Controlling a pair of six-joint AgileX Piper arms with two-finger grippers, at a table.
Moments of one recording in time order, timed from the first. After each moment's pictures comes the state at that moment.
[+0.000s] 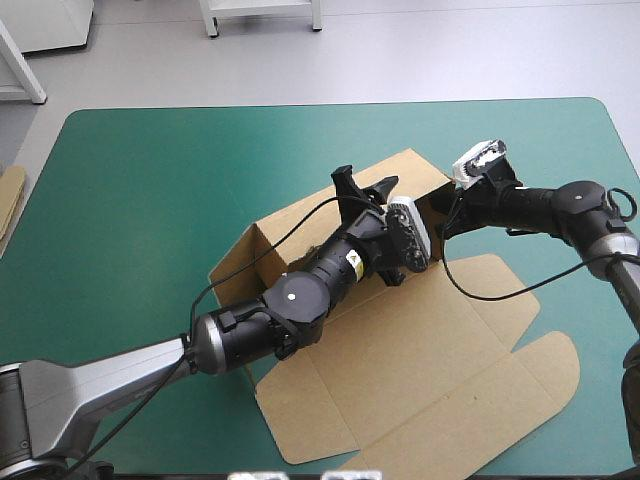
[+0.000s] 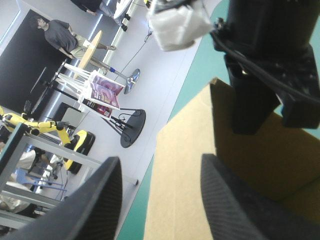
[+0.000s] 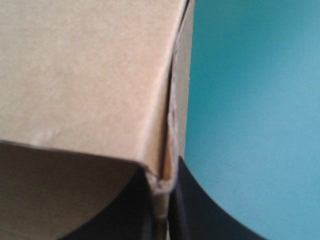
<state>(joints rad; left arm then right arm) -1.08 1.59 -1.28 1.55 0.44 -0.76 0.00 1.58 -1.13 1.10 0.72 -1.38</state>
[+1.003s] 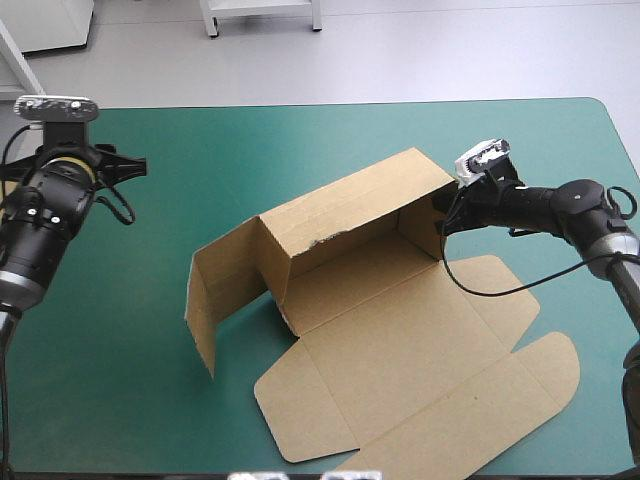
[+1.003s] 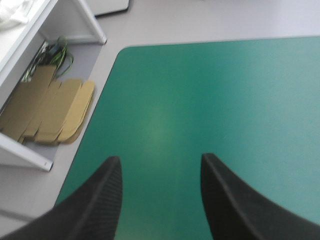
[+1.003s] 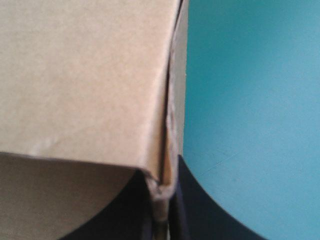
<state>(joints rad) -0.09 1.34 -1.32 0.59 0.72 -0.43 0.00 1.58 -1.13 1.05 0.71 -1.27</state>
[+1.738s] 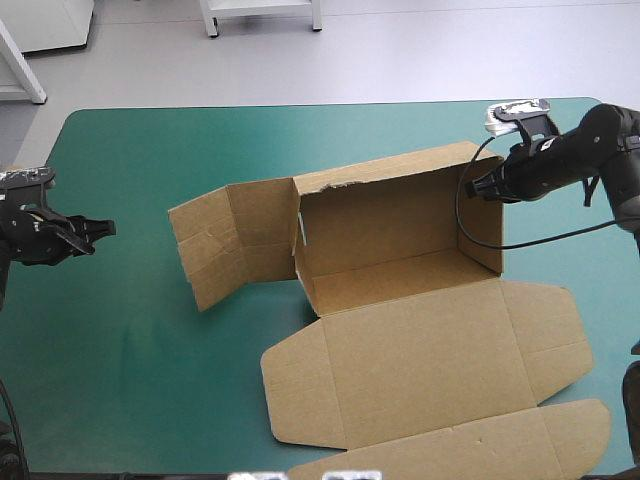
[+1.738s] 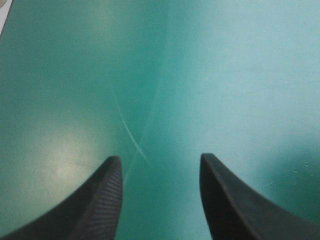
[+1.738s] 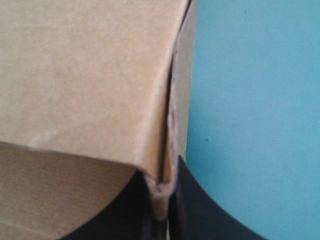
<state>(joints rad) 0.28 1.34 -1.17 -0.06 0.87 0.10 0.00 1.58 -1.62 0.33 1.20 -0.37</state>
